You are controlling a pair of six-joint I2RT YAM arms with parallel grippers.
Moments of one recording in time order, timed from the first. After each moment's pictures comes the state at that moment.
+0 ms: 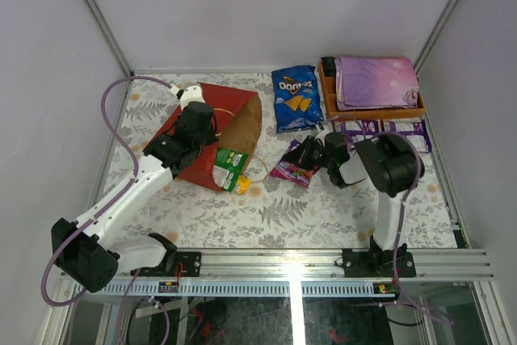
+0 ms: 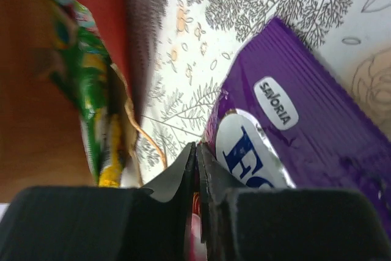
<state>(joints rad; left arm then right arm) -0.52 1.20 1.08 -0.52 -0.45 -0.50 0.39 1.90 0.67 0.73 -0.43 0.83</state>
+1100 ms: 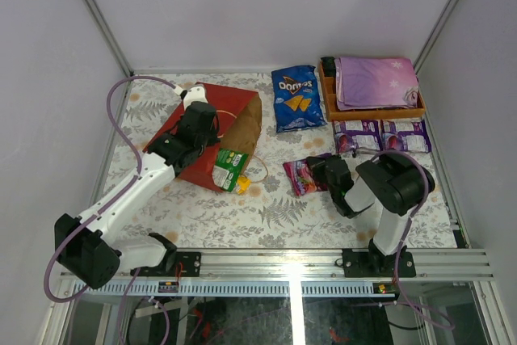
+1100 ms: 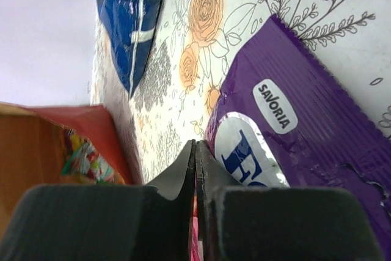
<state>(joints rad) -0.52 1.23 1.08 -0.52 -0.43 -0.50 0.48 1.85 0.28 1.17 0.25 1.35</state>
